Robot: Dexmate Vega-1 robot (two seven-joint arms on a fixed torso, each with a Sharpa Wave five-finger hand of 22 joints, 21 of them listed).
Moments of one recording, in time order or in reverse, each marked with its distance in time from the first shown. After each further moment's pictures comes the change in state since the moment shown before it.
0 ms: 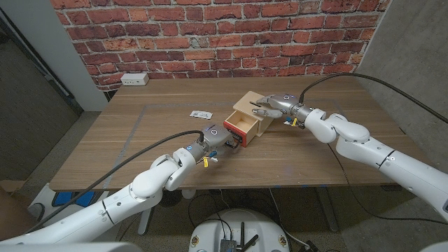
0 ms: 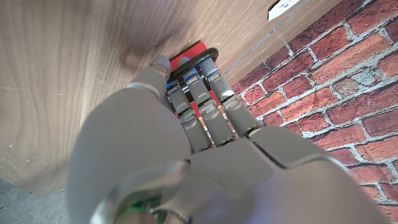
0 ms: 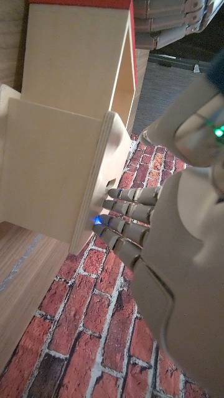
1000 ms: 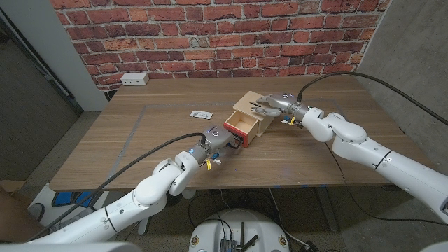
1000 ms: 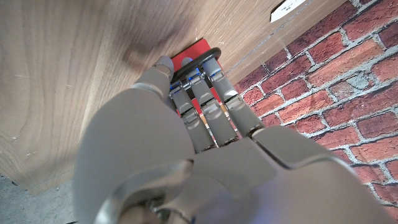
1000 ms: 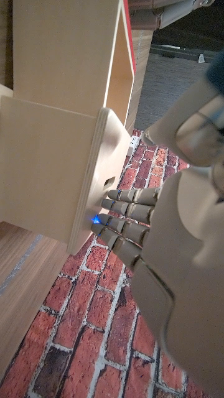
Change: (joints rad) left arm 0.040 -0.027 0.007 -0.039 0.034 0.072 -0.022; left_hand 0.004 0.004 -0.008 0.000 0.004 -0.004 -0.004 0.000 0.005 0.000 0.000 0.000 0.000 0.000 0.000 -0.003 0.000 -0.007 0.000 0.011 0.000; right arm 0.007 0.011 -0.018 -0.024 0.003 -0.059 0.054; right_hand -0.015 -0.007 -0.008 0.008 0.000 0.000 0.011 0.000 0.000 0.018 0.014 0.000 0.003 0.010 0.000 0.010 0.013 0.020 -0.001 0.008 0.008
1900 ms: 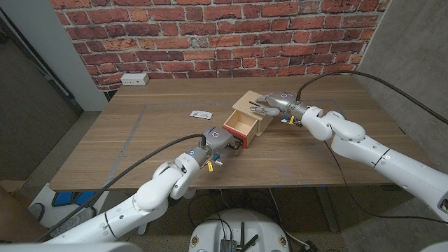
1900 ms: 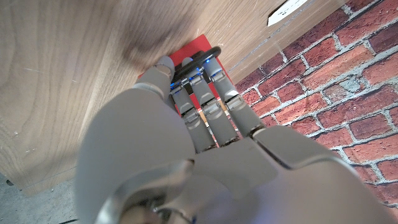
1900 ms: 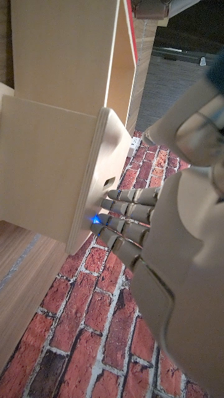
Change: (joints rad) left arm 0.033 -0.006 -0.008 -0.040 0.026 0.044 -0.033; left_hand 0.000 0.000 0.000 0.000 0.000 0.000 0.000 0.000 0.000 0.000 0.000 0.000 0.000 0.000 0.000 0.000 -0.001 -0.005 0.002 0.010 -0.005; right arm 0.019 0.007 -0.011 0.021 0.000 -0.001 0.009; right_hand -0.004 0.004 -0.005 0.004 0.000 0.000 0.000 0.000 0.000 0.005 0.006 0.003 -0.003 0.000 0.000 0.001 0.006 0.005 0.005 -0.001 -0.003
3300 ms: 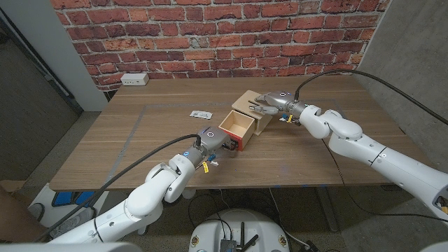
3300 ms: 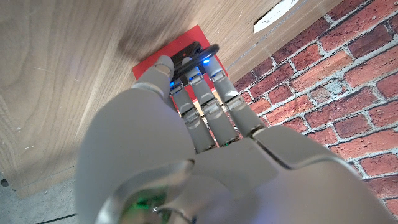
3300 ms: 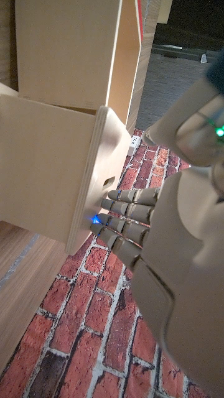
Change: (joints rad) left arm 0.075 0.033 -0.061 -0.079 0.015 0.036 -0.034; left_hand 0.000 0.000 -0.010 0.001 0.000 0.000 0.000 0.000 0.000 0.000 0.000 0.000 0.000 0.000 0.000 -0.003 0.000 -0.010 0.000 0.023 0.000; right arm 0.027 0.017 -0.023 0.025 0.000 -0.018 0.016; right_hand 0.000 0.000 -0.004 0.004 0.000 -0.005 0.005 0.000 0.000 -0.006 0.001 0.001 0.008 -0.007 0.000 -0.004 0.009 0.000 0.000 -0.004 0.002
